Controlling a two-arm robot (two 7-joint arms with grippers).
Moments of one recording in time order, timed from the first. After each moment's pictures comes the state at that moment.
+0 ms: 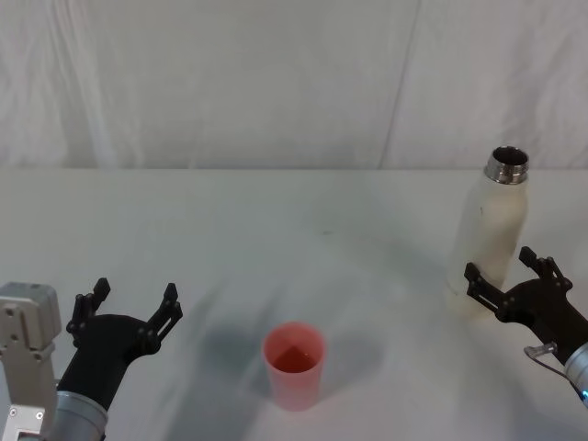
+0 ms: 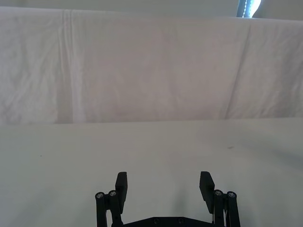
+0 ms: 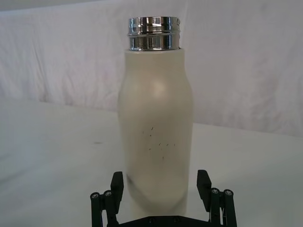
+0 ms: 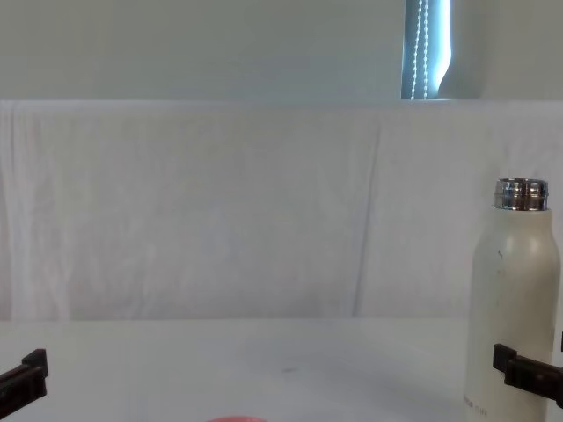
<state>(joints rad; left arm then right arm) 0.27 0.24 0.04 -1.85 -0.25 -0.02 -0.02 0.08 0.28 -0.17 -1.47 0.31 -0.07 0.29</state>
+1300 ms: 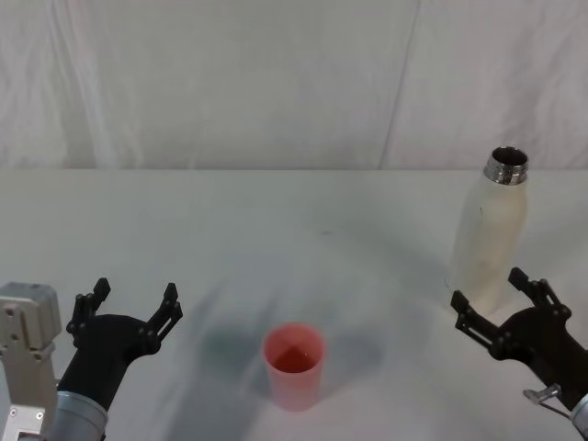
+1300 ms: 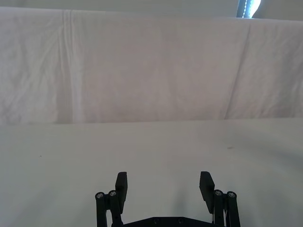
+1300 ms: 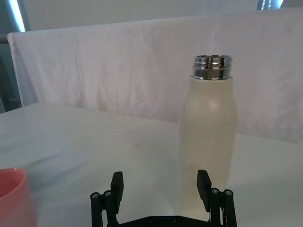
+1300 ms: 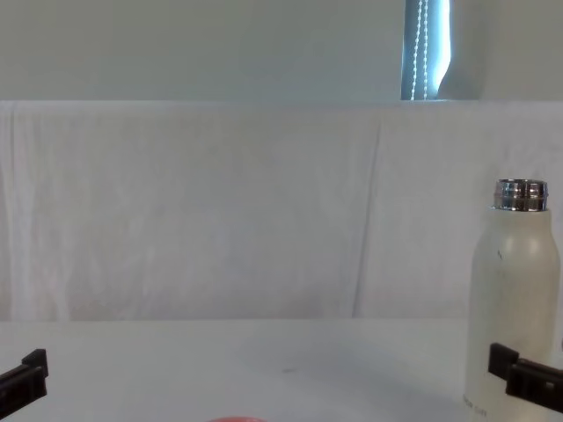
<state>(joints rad) 0.27 0.24 0.04 -1.85 -0.25 -0.02 -0.02 -0.13 0.33 -0.17 -1.75 0.33 -0.05 0.29</state>
